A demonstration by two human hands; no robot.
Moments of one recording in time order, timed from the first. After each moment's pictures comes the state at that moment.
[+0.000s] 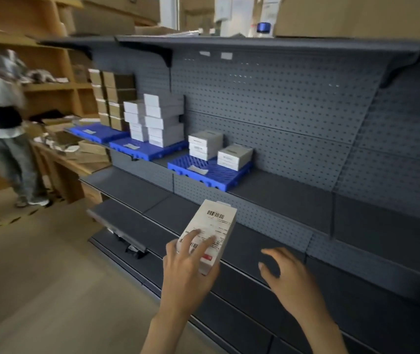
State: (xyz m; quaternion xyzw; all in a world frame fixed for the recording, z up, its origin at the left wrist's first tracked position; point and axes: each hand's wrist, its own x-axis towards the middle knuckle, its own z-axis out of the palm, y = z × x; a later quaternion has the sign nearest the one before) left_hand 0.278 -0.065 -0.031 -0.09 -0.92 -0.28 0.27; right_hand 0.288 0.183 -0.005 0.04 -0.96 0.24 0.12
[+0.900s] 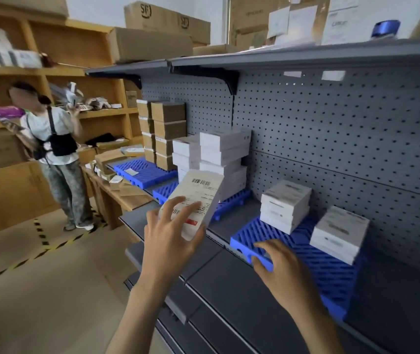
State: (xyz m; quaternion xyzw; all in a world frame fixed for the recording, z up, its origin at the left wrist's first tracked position) left_hand -0.079 -0.297 0.082 -0.01 -0.90 -0.22 0.36; right_hand -0.104 -0.039 0.042 0.14 -0.95 0.26 0.14
